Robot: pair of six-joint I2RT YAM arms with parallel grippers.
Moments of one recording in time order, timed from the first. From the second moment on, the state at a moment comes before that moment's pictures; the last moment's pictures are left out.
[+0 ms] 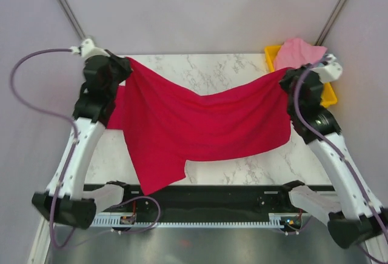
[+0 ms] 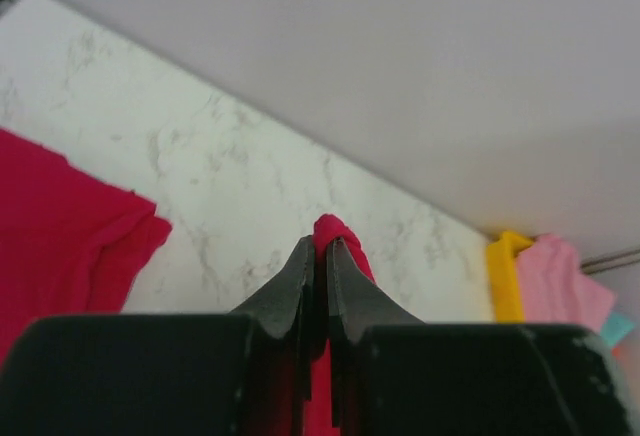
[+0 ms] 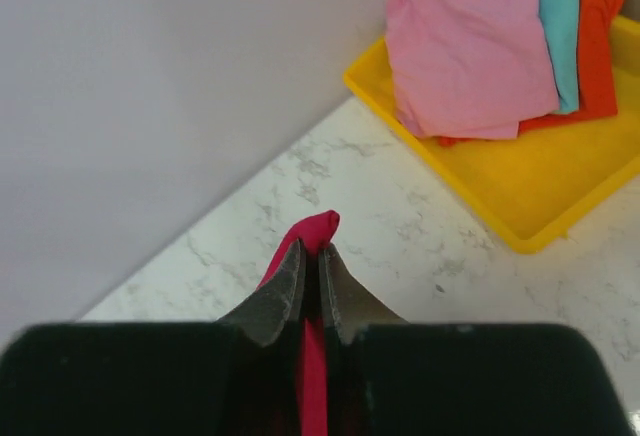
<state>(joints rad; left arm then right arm) -0.18 1.07 1.32 -0.33 -0.26 -0.62 0.31 0.94 1.18 -0.36 0.62 0.70</state>
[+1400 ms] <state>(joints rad) -0.19 0.86 0.59 -0.48 0.02 -0.81 0.28 1.04 0.58 -0.50 0.56 0.92</state>
